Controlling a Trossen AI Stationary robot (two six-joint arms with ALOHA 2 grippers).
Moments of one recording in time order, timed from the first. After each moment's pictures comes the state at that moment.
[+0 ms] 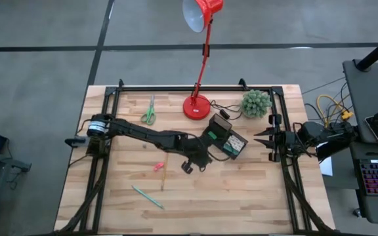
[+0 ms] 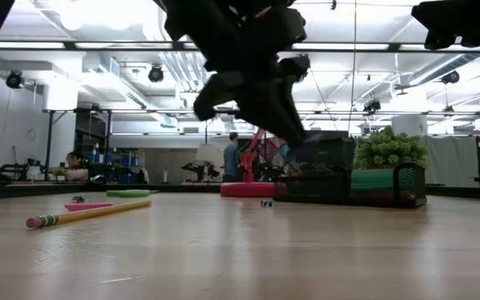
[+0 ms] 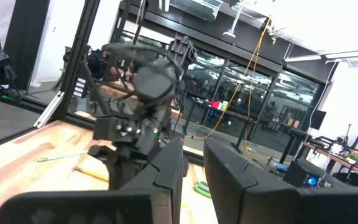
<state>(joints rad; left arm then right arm) -0.09 1.93 1.42 -0.29 -0.04 0.70 0.25 0.01 0.16 0.03 0.21 -0.40</state>
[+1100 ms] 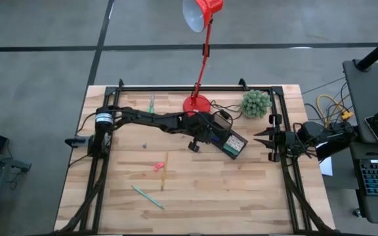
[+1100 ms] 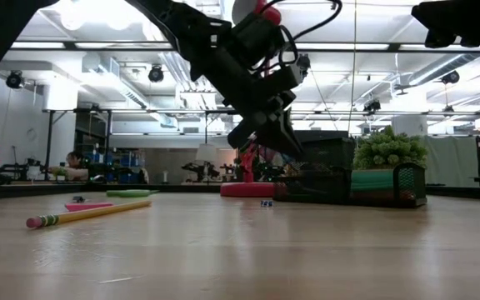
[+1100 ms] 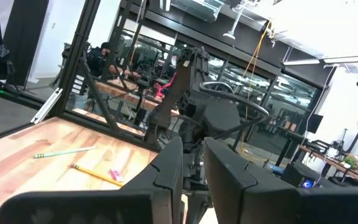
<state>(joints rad) 0.13 1.99 1.41 -0.14 -0.01 0.74 0.25 0.01 0.16 0.03 0.21 -0.43</state>
